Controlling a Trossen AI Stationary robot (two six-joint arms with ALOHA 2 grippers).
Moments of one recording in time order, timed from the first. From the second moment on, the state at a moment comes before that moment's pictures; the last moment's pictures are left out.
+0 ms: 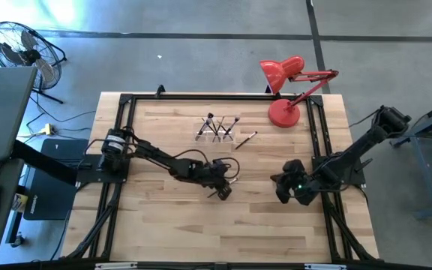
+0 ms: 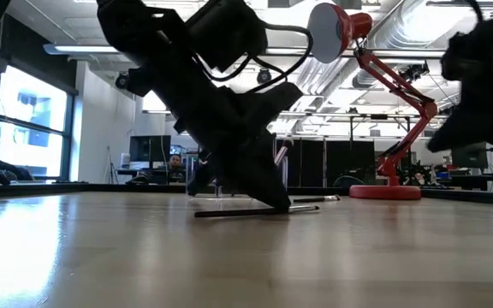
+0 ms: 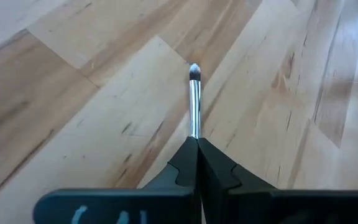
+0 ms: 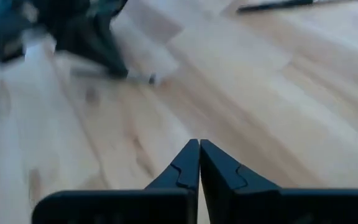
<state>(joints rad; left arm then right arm) -0.17 1.99 1.09 0.12 -0.16 -0.84 0.67 1.08 0.38 -0.26 0.72 1.24</state>
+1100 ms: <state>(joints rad) -0.20 1.90 1.25 -0.23 -0.20 -0.75 0.52 1.25 0.38 0.04 0.55 1.07</state>
